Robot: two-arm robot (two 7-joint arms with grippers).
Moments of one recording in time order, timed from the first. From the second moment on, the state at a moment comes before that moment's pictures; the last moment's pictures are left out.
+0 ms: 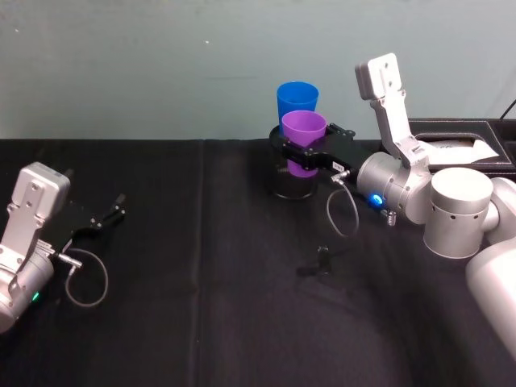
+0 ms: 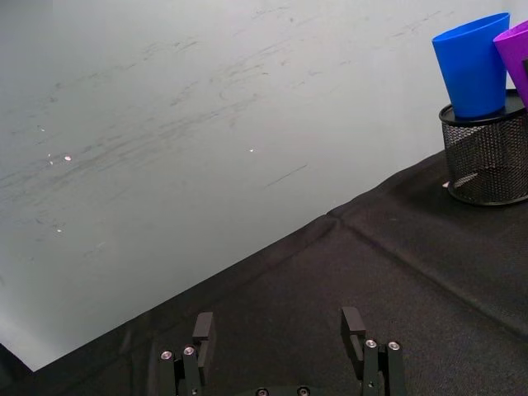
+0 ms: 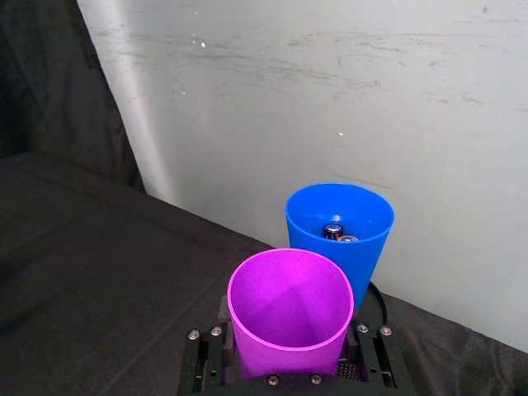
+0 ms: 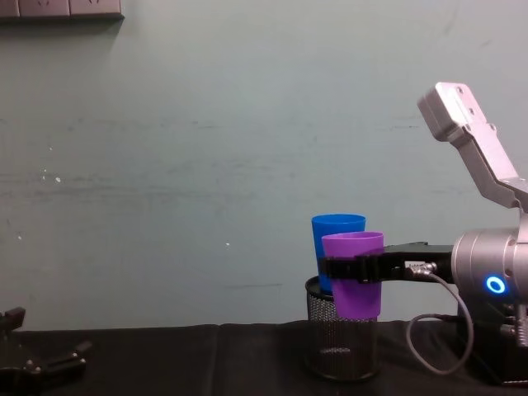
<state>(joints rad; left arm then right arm) -0.20 0.60 0.45 -1.41 -0.25 -0.12 0.03 0.54 0.22 -0.39 -1.20 0.29 0.24 0.33</state>
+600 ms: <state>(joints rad) -0.20 0.60 0.45 -1.41 -0.25 -0.12 0.03 0.54 0.22 -0.39 -1.20 0.29 0.24 0.33</state>
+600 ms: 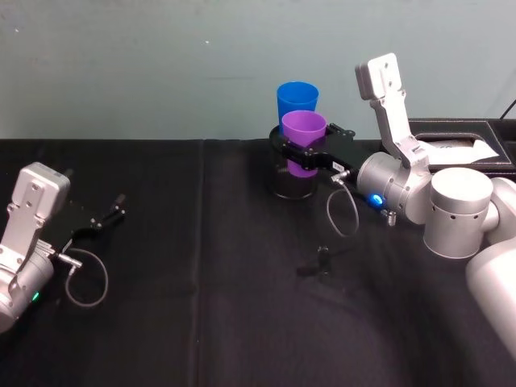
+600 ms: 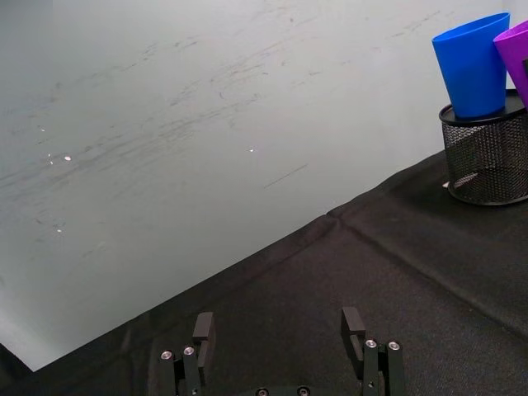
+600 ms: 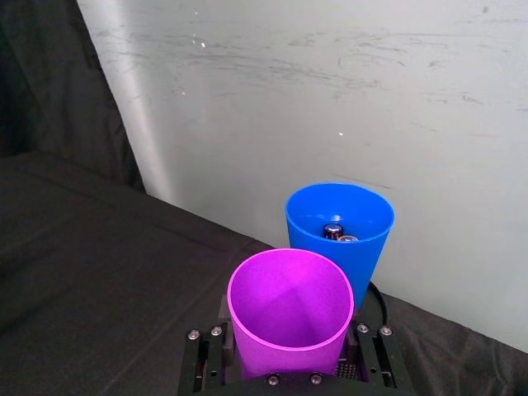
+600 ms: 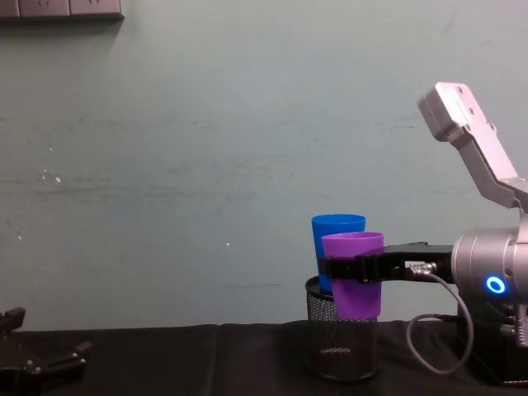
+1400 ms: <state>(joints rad) -0.20 0.60 0.45 -1.41 -0.25 -0.12 0.03 0.54 0.22 -0.39 -1.20 0.29 0.24 0.33</state>
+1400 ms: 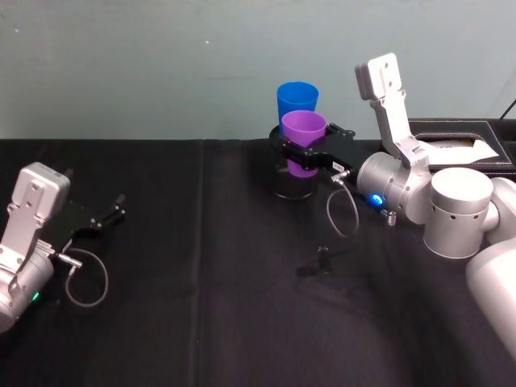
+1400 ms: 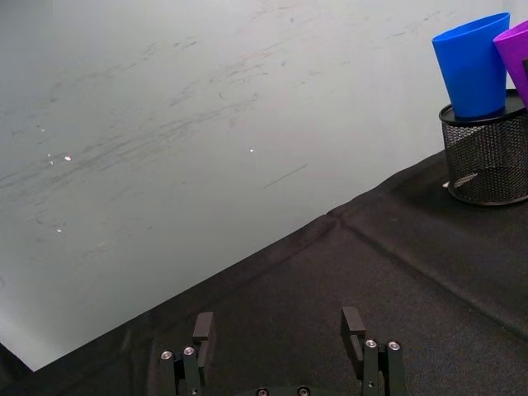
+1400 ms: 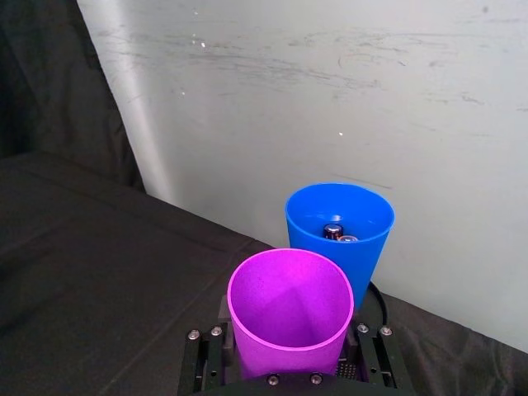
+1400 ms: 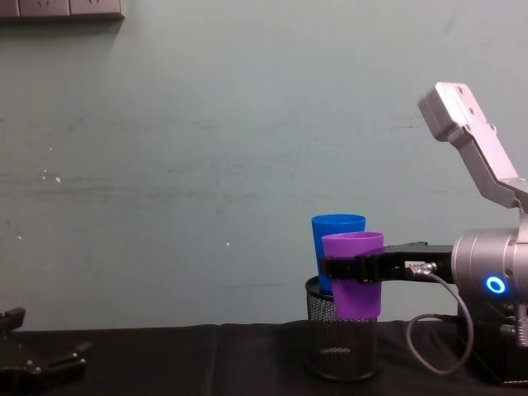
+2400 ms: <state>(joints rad) -0.20 0.60 0.45 -1.41 -0.25 -0.12 0.03 0.54 0.22 -0.39 -1.20 0.29 0.24 0.33</state>
